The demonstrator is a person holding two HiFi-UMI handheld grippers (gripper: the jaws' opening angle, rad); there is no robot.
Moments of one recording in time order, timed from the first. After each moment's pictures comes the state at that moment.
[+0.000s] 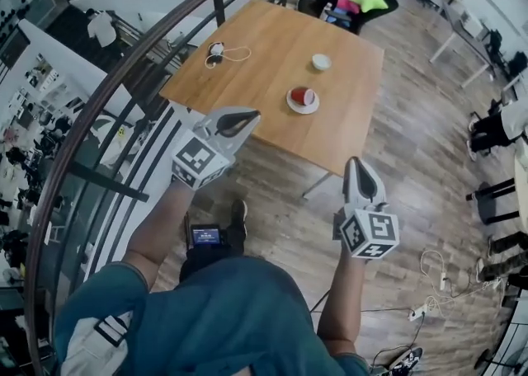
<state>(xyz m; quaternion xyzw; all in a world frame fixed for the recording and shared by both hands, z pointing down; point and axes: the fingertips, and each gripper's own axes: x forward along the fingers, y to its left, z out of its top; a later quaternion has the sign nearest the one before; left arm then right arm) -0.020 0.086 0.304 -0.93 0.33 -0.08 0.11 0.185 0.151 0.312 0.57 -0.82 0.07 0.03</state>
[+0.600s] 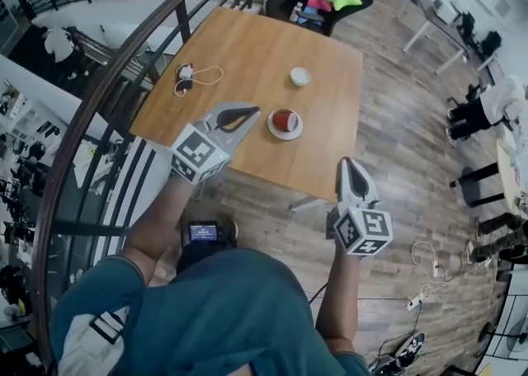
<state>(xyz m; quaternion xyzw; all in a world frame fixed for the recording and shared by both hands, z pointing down) -0.013 -0.088 0.308 -0.96 0.26 -0.05 0.11 0.171 0.008 0.319 0.62 -0.78 0.08 0.04</state>
